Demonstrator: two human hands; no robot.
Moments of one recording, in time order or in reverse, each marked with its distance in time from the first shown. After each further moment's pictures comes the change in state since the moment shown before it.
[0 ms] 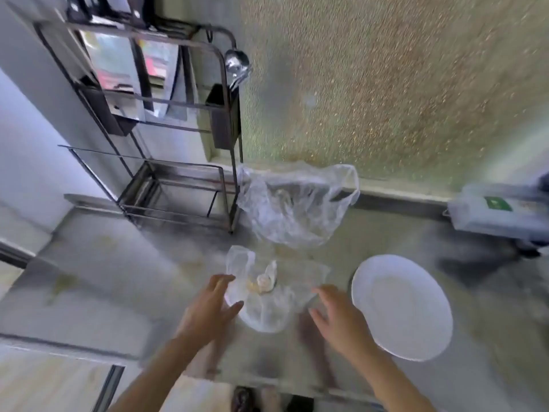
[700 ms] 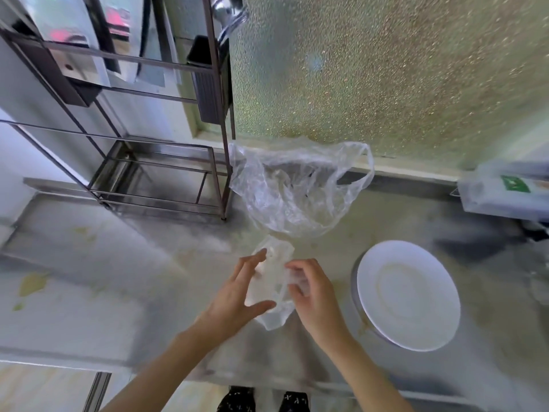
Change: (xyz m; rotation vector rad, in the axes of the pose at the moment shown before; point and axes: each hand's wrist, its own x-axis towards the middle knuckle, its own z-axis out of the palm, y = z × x) left_hand 0.022 0.037 0.000 -0.372 -0.065 0.335; right_hand 0.032 -0.053 0.014 0.683 0.218 -0.064
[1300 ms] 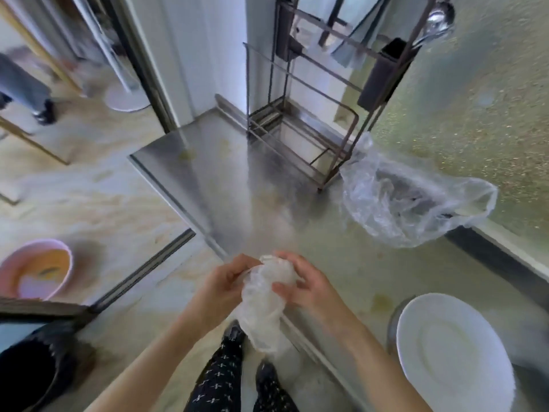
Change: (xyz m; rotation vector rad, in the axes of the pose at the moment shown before) left_hand -0.169 0.065 0.031 -0.433 0.645 -0.355; right_hand -0.059 -0.054 0.005 0.364 -1.013 0.190
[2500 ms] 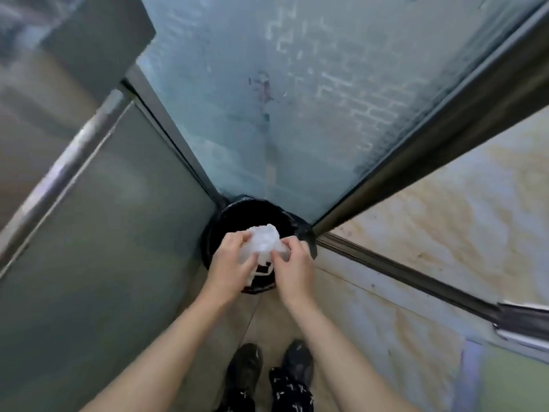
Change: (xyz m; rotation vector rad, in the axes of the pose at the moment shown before) left_hand -0.331 -0.605 -0.448 -0.095 1.249 -0.745; right_hand 0.346 0.461 0.722 -1.028 -0.578 -0.099
